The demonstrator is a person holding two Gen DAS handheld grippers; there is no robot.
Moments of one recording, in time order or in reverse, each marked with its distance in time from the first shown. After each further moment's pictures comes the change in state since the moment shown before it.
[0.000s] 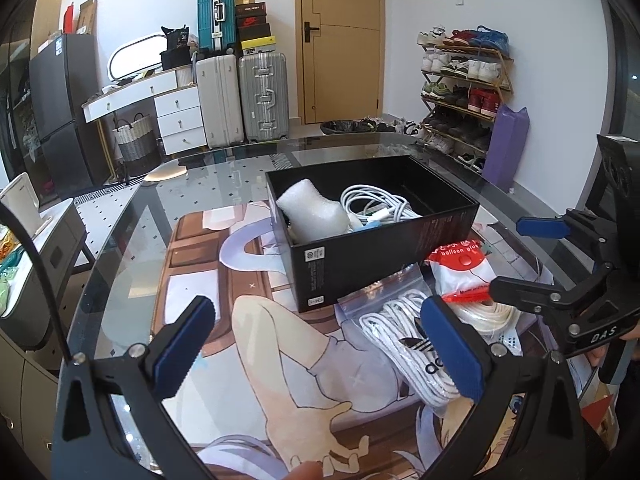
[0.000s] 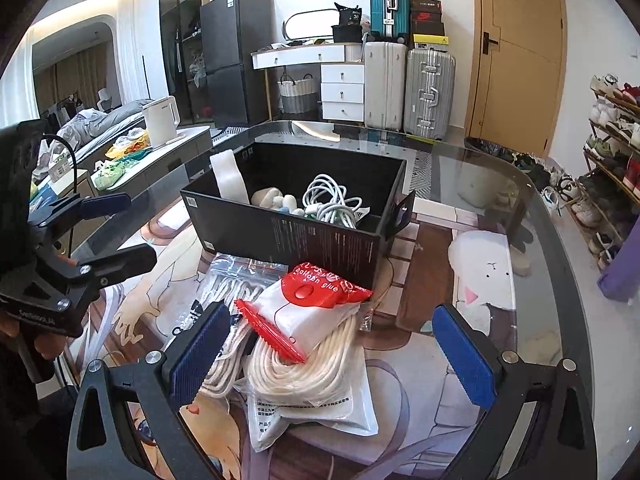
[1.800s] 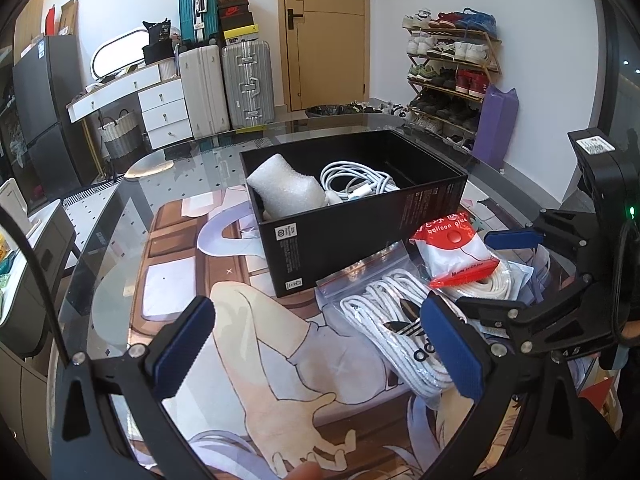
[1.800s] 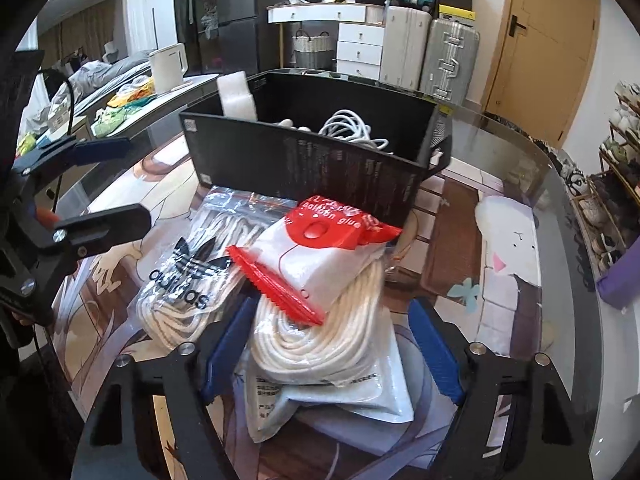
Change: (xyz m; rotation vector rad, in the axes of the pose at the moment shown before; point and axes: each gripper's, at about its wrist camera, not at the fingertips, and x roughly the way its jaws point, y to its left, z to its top) left arm 0.009 -0.010 -0.008 0.040 0.050 -0.035; right arm 0.038 0.011 -0.023 -0.106 0.155 -0.003
